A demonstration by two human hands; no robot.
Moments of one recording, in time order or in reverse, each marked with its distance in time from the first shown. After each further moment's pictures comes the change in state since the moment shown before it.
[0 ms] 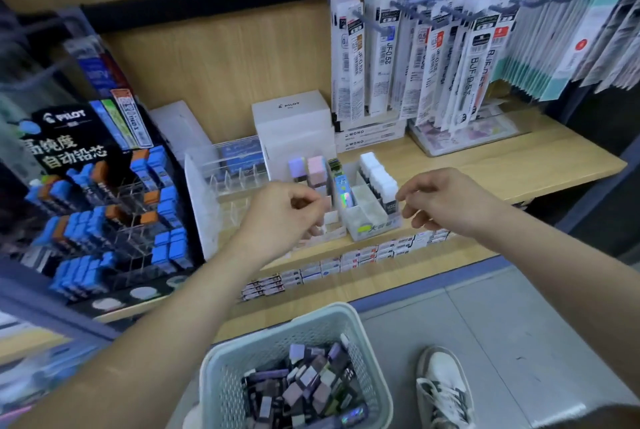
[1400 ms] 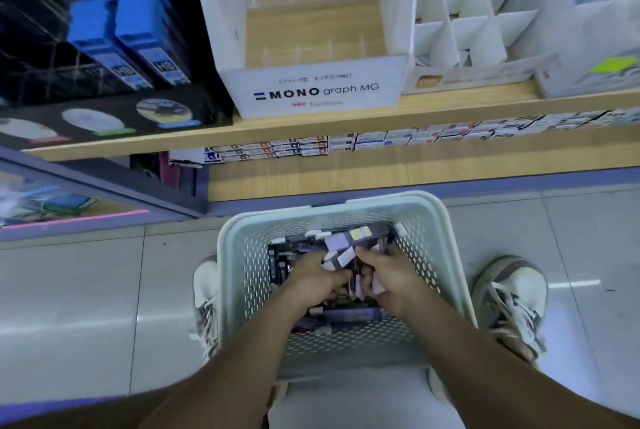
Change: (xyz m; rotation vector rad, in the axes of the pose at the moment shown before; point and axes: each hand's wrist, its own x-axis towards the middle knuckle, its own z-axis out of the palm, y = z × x) left_hand -0.110 -0.340 0.112 -0.293 -0.281 -0.894; right_hand 0.007 0.226 0.334 0.699 -0.170 0.846
